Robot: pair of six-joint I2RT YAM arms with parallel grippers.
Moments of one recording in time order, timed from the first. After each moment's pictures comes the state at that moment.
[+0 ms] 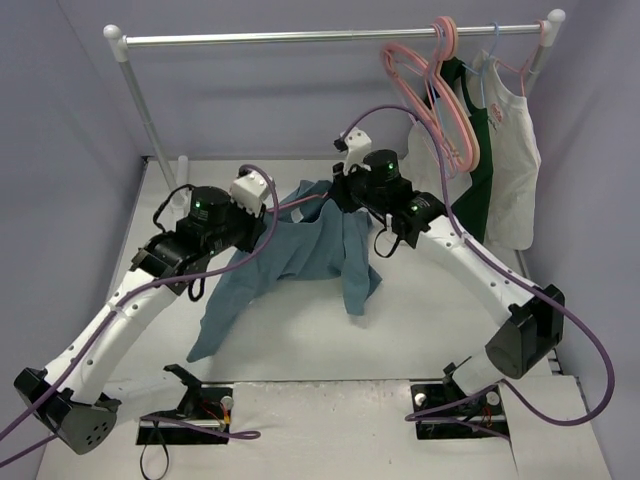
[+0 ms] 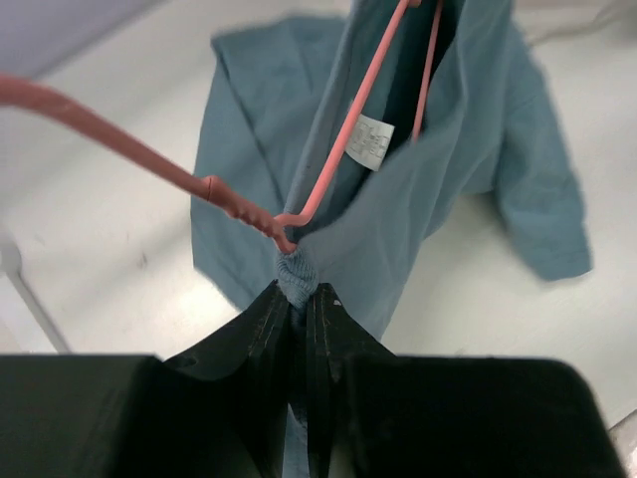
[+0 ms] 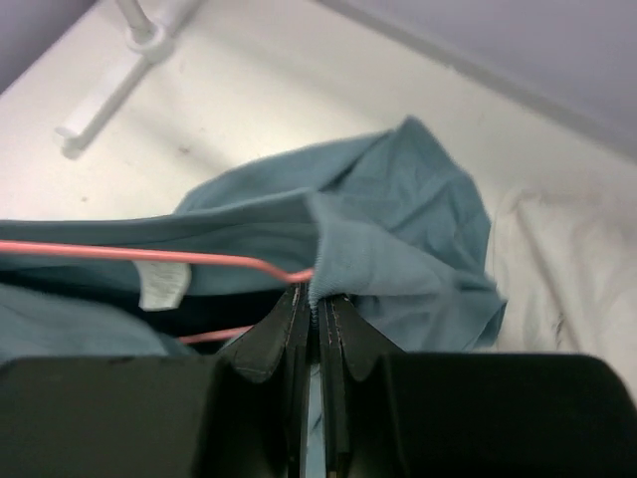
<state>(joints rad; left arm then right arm) -0.56 1.10 1.21 -0.61 0.01 0.07 0.60 1.52 1.40 -0.29 -0.05 0.08</state>
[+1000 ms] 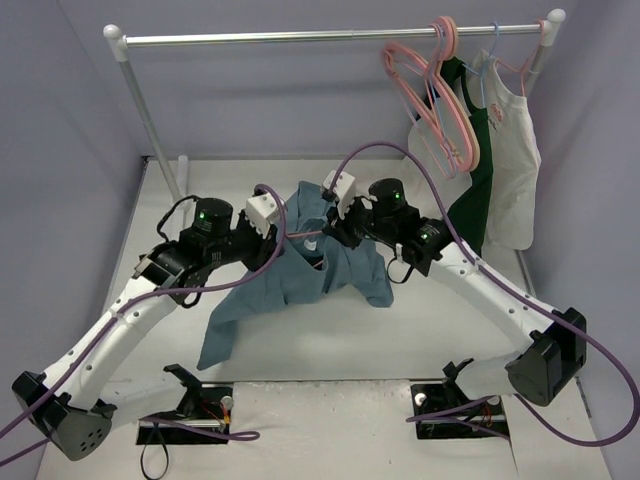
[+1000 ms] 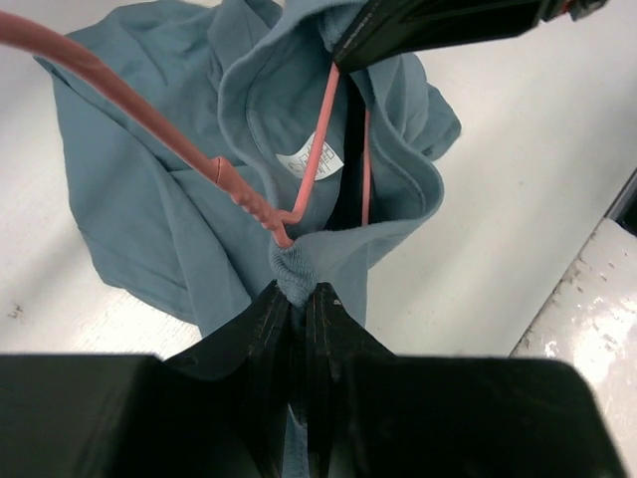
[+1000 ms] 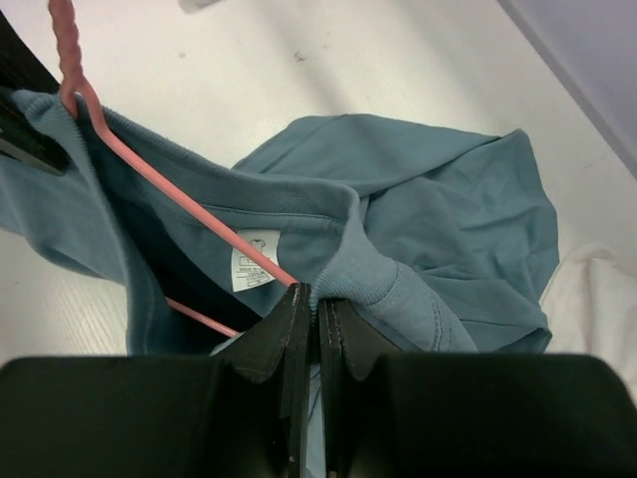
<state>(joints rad) -0.59 1.08 1.17 -0.61 0.30 0.10 0.66 1.35 1.21 -0.29 -0.32 -0.25</state>
